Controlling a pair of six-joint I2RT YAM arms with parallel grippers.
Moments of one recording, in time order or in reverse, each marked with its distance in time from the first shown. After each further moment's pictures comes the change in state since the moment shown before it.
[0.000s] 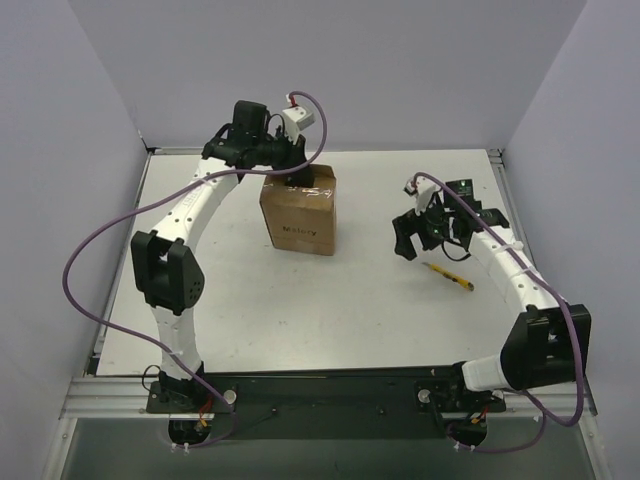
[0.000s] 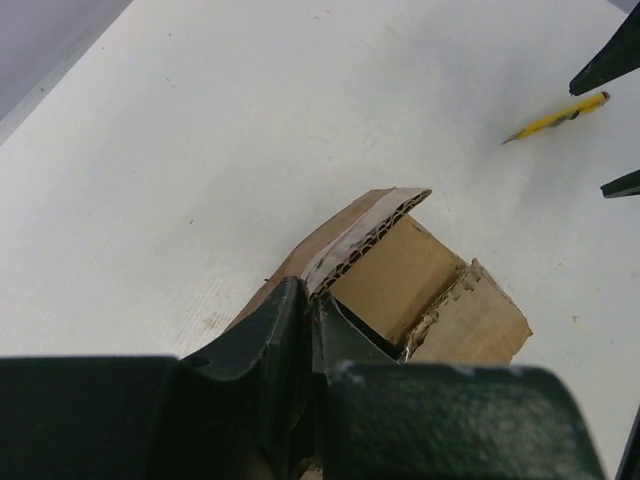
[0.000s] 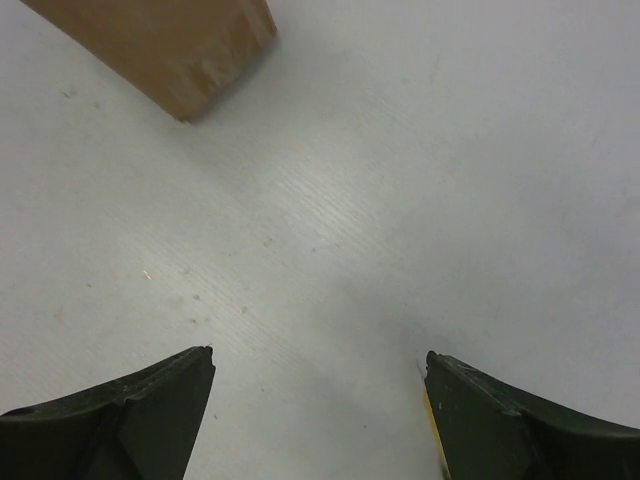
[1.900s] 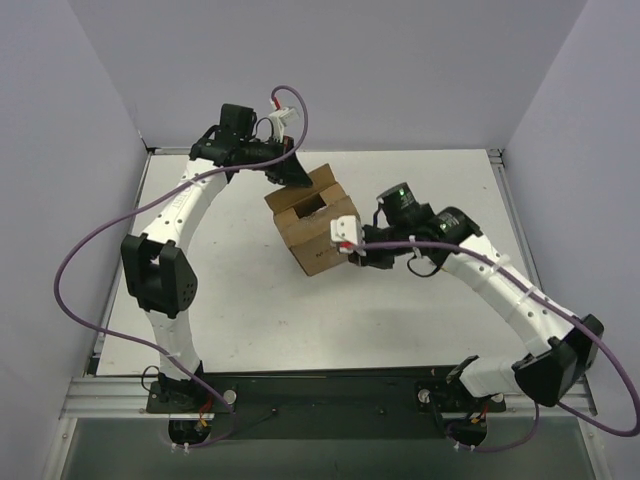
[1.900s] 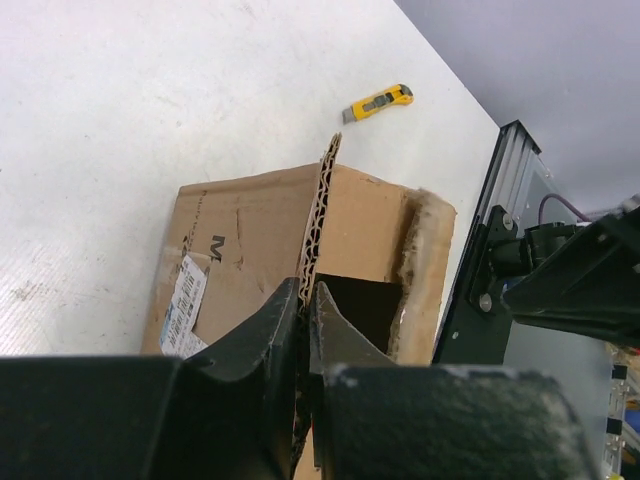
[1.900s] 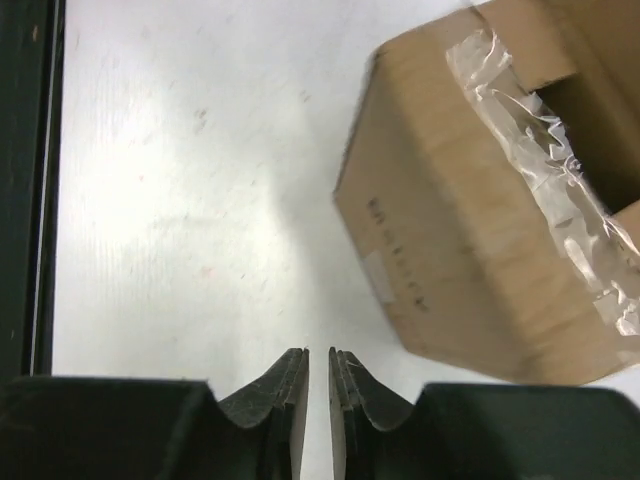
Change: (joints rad) left arm 0.048 -0.049 -0.053 -0.072 0.266 -0.291; right arm 0.500 0.022 0.430 -0.369 -0.089 -0.498
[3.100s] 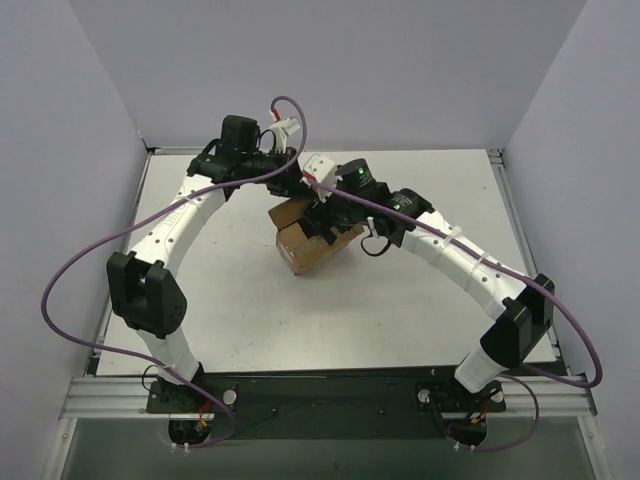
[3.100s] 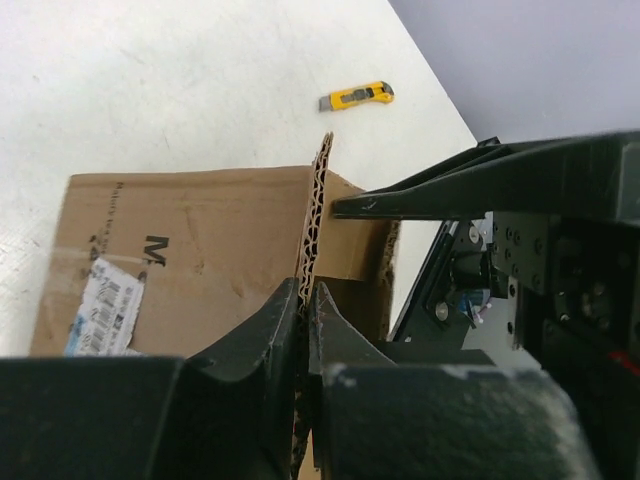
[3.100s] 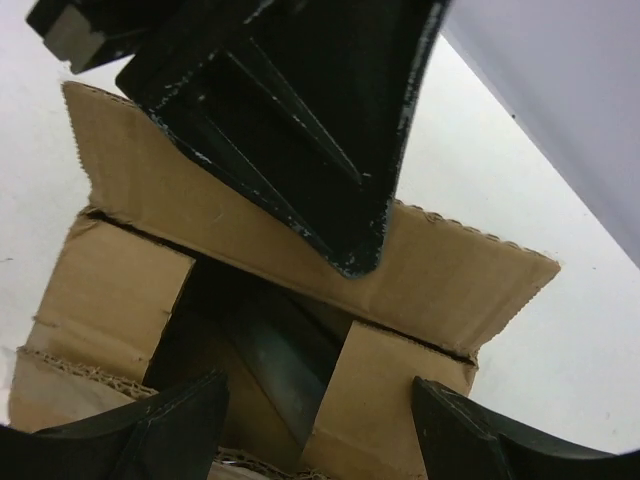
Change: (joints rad) left arm -0.050 -0.166 -0.195 0.085 -0.101 -0.170; right arm 0.106 0.186 0.101 0.346 0.435 0.621
